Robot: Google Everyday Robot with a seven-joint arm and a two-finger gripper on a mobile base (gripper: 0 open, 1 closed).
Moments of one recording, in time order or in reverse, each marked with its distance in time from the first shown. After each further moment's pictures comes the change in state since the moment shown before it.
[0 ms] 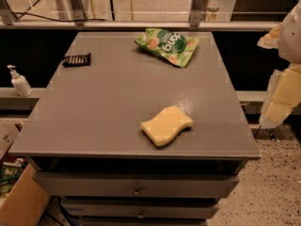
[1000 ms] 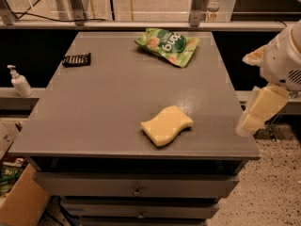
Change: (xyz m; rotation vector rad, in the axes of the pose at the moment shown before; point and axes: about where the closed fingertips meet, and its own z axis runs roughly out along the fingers) arm -0.010 0.001 0.049 -0.008 -0.141 0.048
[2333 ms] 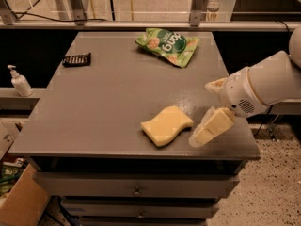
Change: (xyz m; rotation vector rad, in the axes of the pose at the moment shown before) arm -0.044 0.025 0.097 -0.144 -0.317 0.153
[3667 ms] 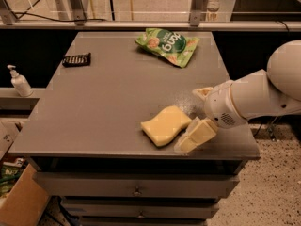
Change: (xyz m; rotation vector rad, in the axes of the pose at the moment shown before) arm -0.009 0.011 0.038 0.029 -0.059 -0.034
